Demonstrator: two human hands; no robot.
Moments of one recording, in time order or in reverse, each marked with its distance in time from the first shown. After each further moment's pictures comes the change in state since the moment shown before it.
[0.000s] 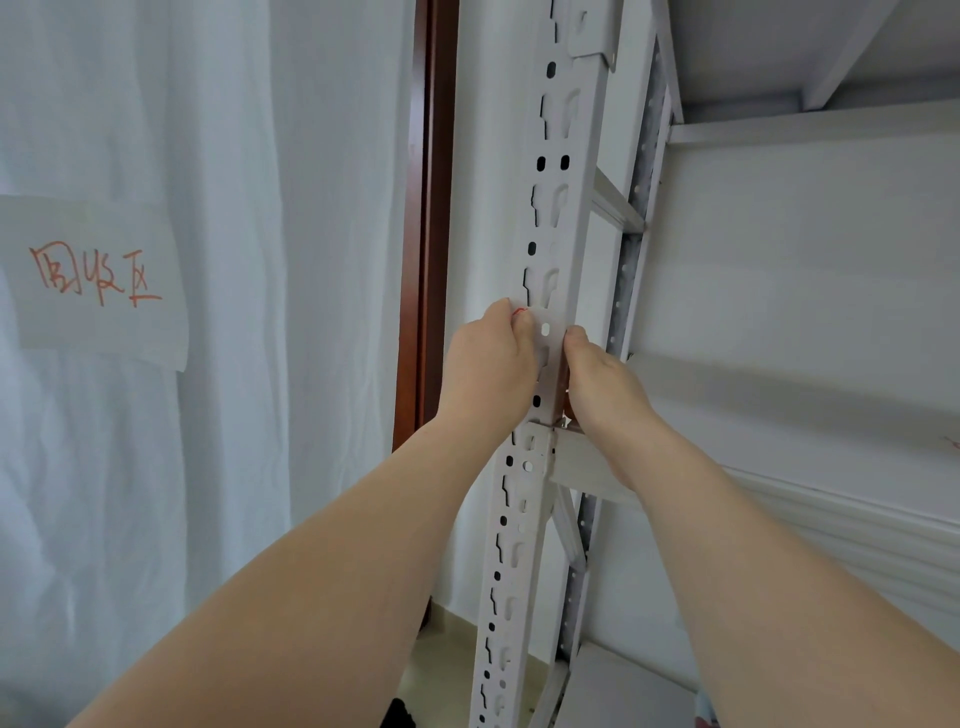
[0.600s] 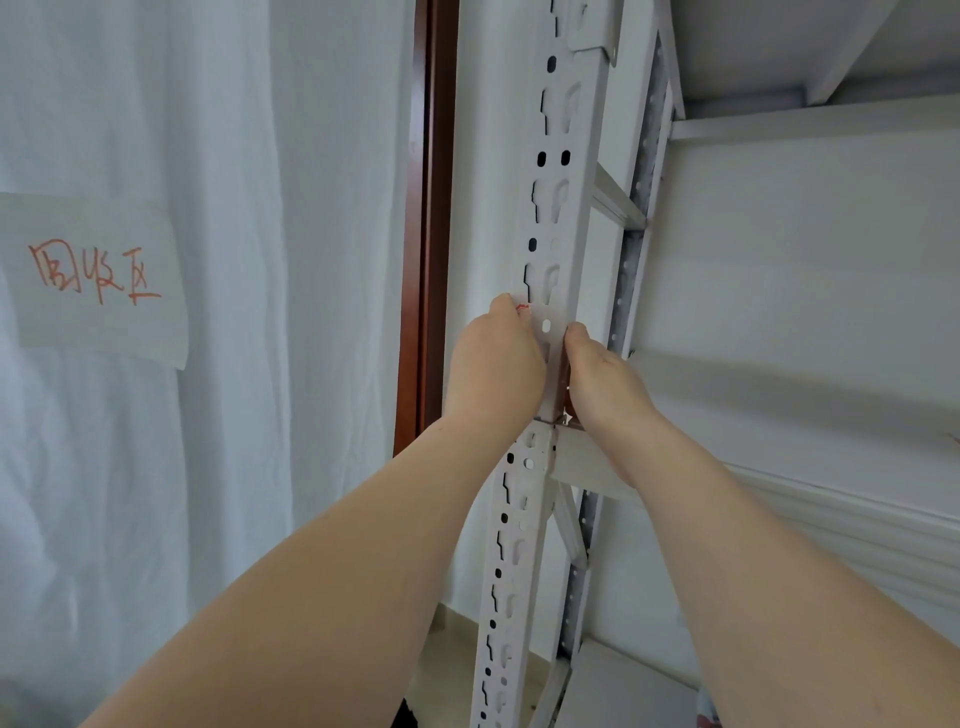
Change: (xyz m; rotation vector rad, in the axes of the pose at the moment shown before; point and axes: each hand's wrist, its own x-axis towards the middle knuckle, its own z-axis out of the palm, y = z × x) left_hand 0.001 0.005 0.005 0.299 -0.002 0.013; right_hand 0.001 0.001 0.000 -0.015 -0.008 -0.021
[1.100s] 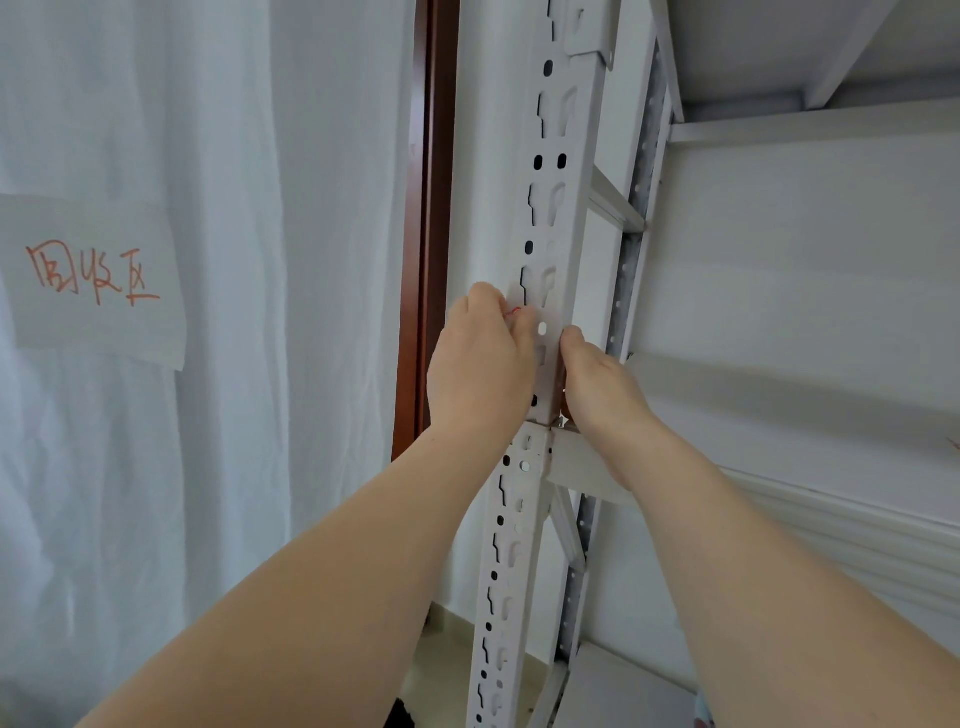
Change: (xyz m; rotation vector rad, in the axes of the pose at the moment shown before) left_hand -0.009 0.000 -0.006 -0.189 0.159 -0.037; right_hand -0.002 -0.001 -0.002 0.016 -0.014 0.013
